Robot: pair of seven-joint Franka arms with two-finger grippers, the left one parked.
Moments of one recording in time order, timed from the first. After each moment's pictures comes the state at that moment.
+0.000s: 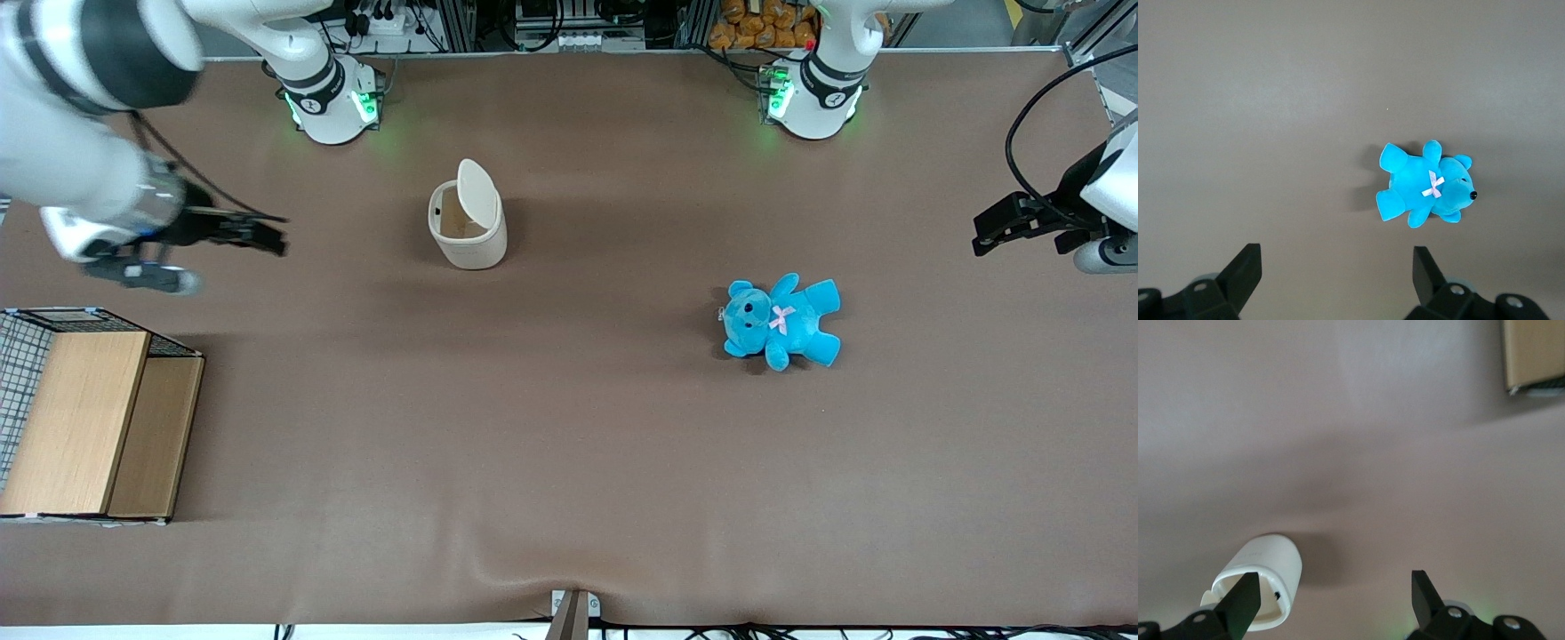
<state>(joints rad) 0.12 -0.01 -0.03 -1.77 0.11 1.62 0.29</state>
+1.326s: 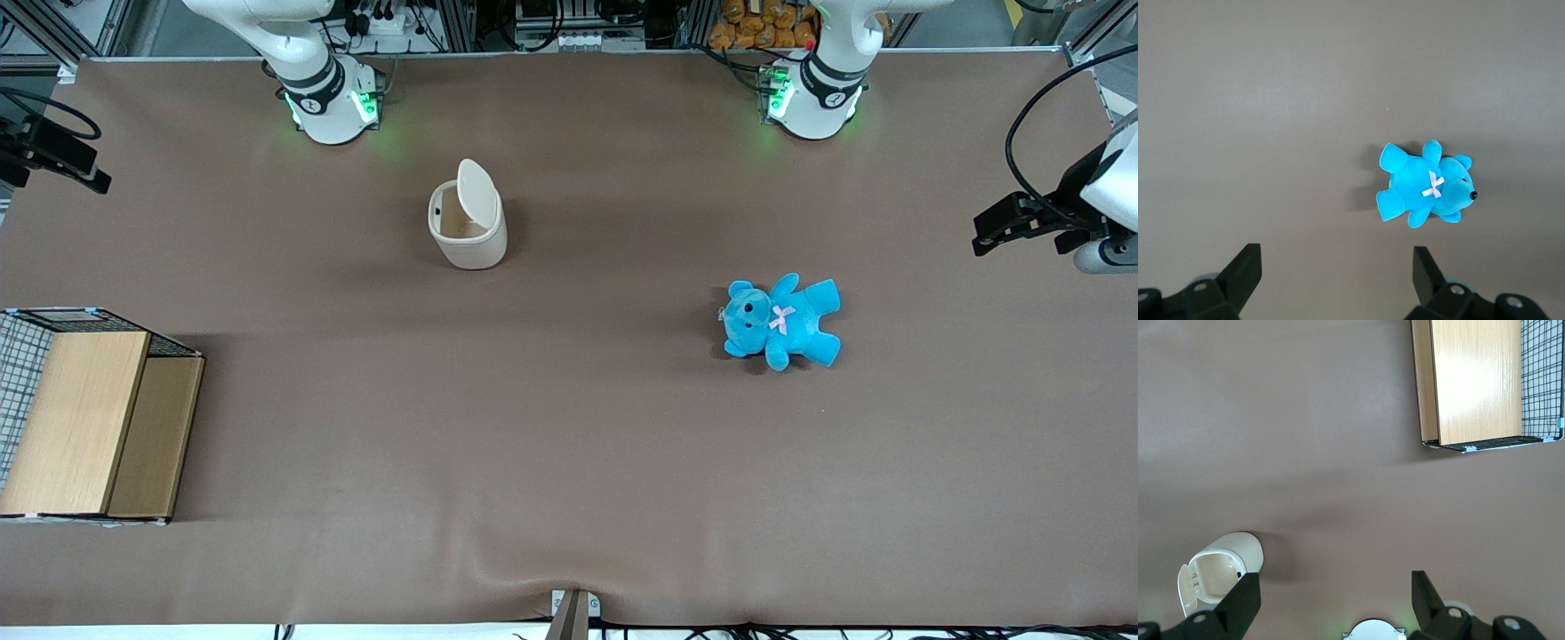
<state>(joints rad) -0.03 -0.01 -0.01 -1.39 0.03 1.32 0.09</state>
